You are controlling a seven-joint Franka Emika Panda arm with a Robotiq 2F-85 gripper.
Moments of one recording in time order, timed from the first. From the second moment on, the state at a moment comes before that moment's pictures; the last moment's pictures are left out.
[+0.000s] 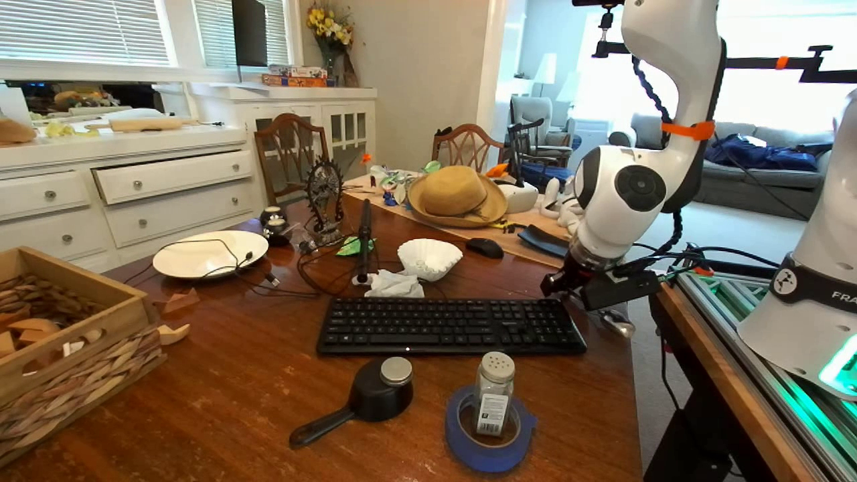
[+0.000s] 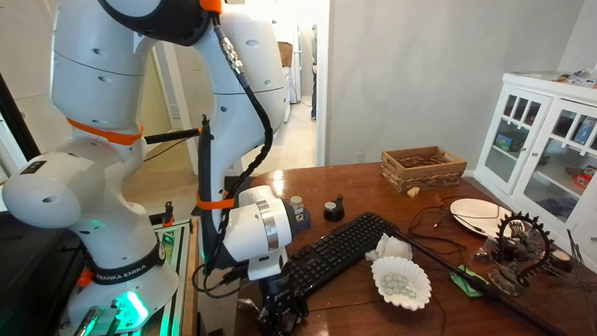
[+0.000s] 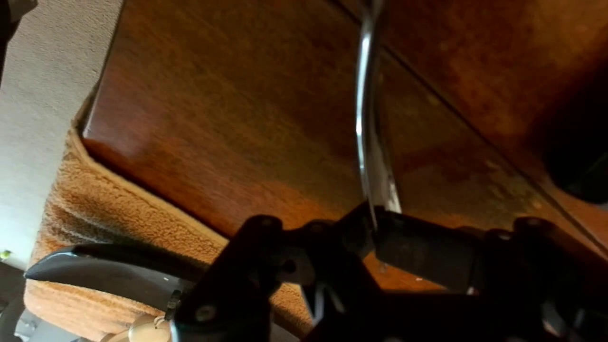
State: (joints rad) arm -0.22 0.41 -0.13 -2.66 -2.01 2.64 2.71
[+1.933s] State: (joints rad) arm -0.47 0.28 -0.21 -2.59 -1.90 3.01 2.68
